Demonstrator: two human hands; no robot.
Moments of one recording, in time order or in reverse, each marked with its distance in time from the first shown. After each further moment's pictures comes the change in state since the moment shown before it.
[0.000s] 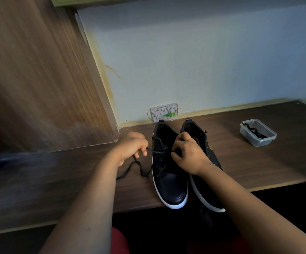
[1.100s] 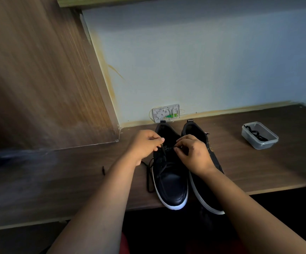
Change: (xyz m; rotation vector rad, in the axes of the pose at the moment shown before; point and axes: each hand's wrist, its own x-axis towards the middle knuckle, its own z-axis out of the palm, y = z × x) left_hand 0.016 0.003 0.036 -0.039 0.153 0.067; right_hand 0.001 0.009 0.005 0.169 0.290 -0.073
